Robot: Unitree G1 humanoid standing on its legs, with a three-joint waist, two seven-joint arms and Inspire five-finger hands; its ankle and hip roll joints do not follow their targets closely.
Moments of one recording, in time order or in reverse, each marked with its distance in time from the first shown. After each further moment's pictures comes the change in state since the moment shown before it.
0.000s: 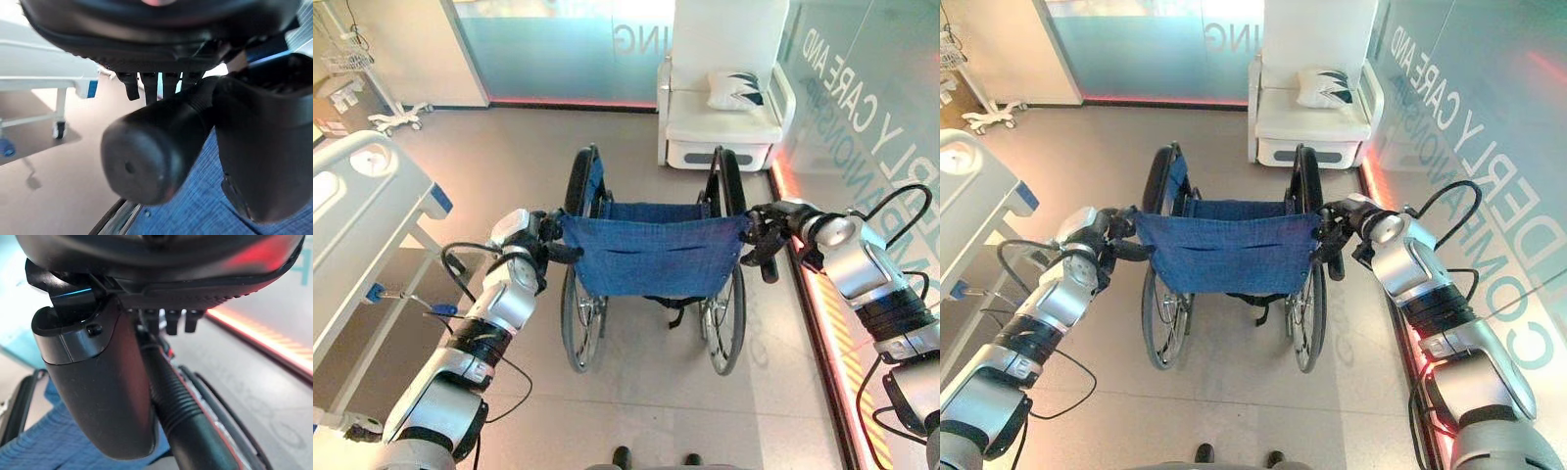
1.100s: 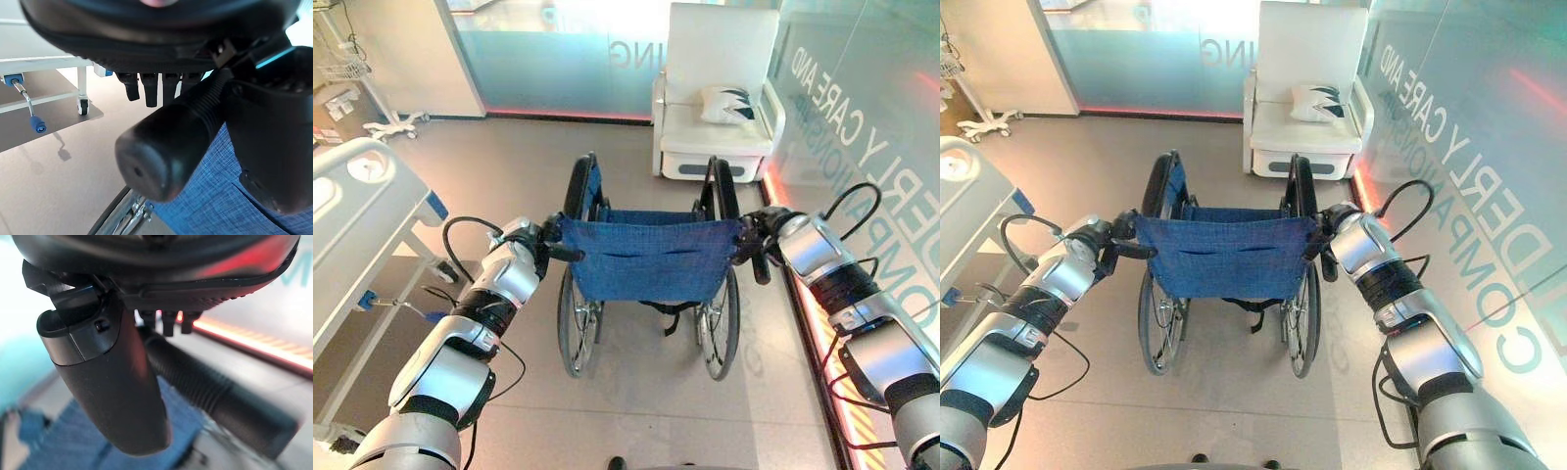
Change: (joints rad) left arm -0.116 -0.014 -0.104 0.161 -0.065 0.072 -0.075; right arm -0.079 0.220 0.063 0.264 0.388 0.107 -0.609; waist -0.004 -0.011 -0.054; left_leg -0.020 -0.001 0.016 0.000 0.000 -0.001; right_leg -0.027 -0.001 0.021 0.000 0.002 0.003
